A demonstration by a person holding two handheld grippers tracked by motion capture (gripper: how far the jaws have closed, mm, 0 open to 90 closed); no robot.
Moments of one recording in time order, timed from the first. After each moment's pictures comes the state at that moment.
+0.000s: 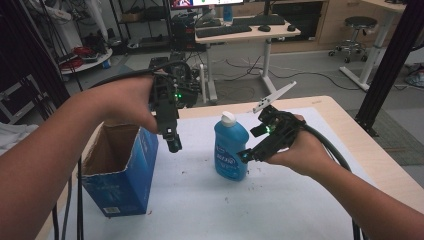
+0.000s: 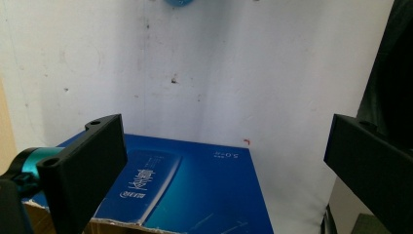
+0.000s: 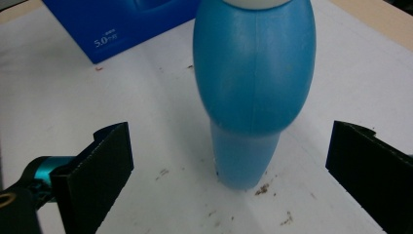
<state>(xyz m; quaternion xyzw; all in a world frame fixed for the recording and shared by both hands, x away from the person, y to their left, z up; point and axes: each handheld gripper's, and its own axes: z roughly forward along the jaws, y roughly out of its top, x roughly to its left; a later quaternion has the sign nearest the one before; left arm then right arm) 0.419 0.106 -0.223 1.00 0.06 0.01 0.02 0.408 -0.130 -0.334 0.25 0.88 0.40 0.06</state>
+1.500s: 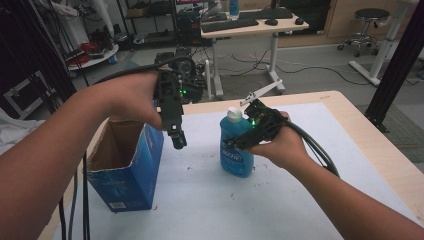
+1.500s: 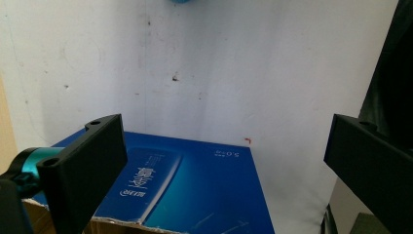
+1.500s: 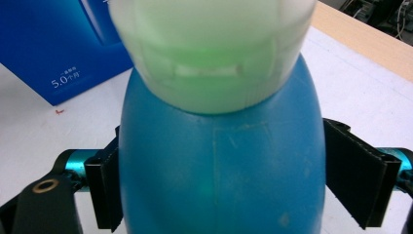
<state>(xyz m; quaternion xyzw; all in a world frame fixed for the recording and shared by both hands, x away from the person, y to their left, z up) 0.420 0.107 -0.225 1.00 0.07 0.02 0.01 0.436 -0.094 -0.355 0.28 0.86 0.42 0.09</state>
